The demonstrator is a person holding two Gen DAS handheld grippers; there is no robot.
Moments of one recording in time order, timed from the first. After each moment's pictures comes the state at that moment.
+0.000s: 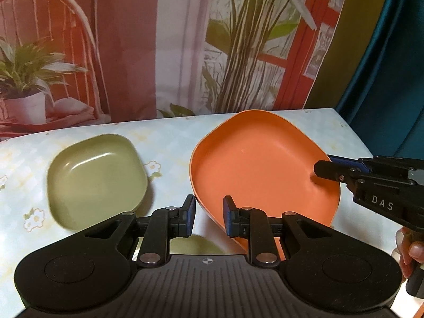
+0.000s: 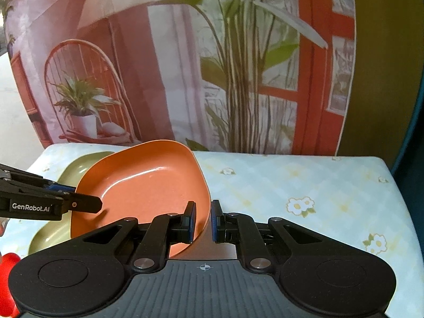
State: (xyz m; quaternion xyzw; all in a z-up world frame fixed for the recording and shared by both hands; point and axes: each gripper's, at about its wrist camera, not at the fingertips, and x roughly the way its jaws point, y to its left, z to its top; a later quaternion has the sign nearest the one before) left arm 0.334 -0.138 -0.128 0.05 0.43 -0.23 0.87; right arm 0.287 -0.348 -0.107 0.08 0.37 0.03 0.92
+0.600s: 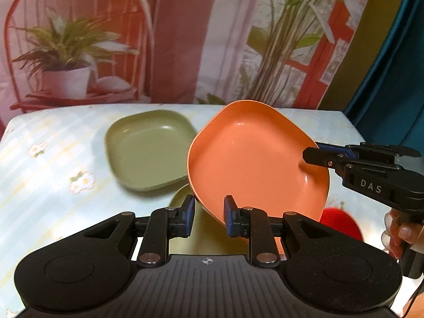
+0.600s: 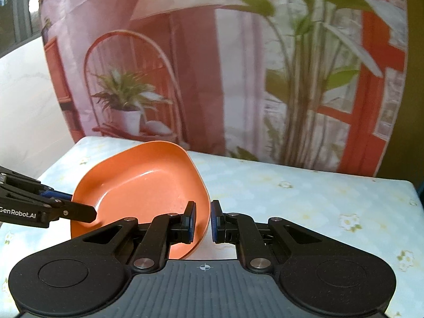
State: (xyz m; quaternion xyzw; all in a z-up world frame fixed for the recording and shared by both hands) left arm 0.308 -0.044 -0.119 0.02 0.44 -0.21 0.87; right arm 0.290 -0.267 -0.090 0.05 0.36 0.09 0.93
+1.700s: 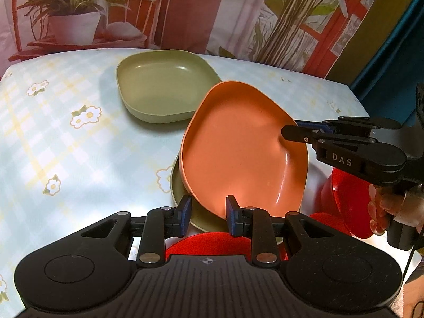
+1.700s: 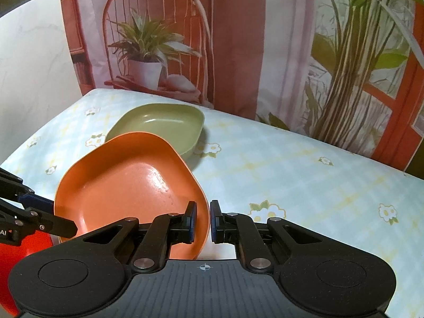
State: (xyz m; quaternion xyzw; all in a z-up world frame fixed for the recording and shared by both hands) left arm 0.297 -0.013 -0.163 -0.01 0.50 -0.21 0.84; right arm 0.307 -0.217 -0.143 -0.01 0.42 0.12 0.90
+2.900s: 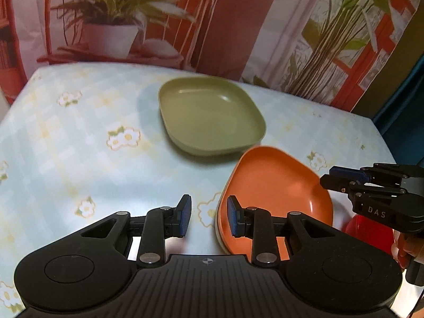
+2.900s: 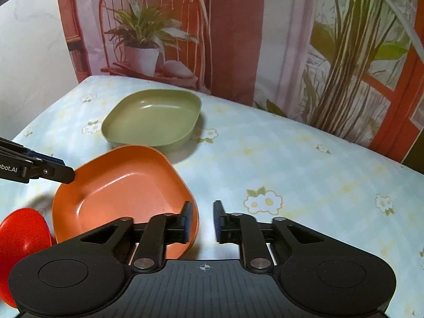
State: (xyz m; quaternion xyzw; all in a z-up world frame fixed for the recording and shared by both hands) left arm 0.318 0.012 -0.151 -0.03 0.47 -0.16 0.87; right arm 0.306 -0.218 -0.143 -0.01 0.45 0.12 0.89
